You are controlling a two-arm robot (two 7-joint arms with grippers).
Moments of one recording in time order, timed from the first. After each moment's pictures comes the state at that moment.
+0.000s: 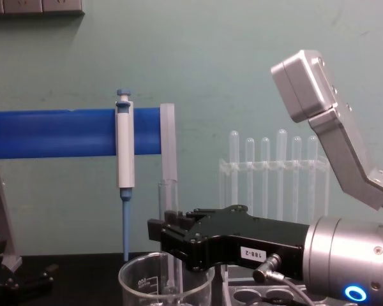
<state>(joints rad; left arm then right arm) -0.20 0.60 0.45 -1.41 -0.25 -0.12 0.03 0.32 0.31 -0.55 -1.52 0.30 0.04 0.46</state>
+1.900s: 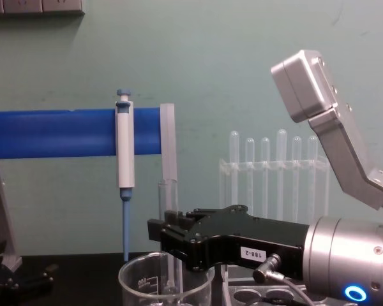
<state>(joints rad) -0.20 0.60 0.45 -1.41 -0.25 -0.12 0.03 0.32 0.31 -0.55 -1.52 0.30 0.04 0.46</state>
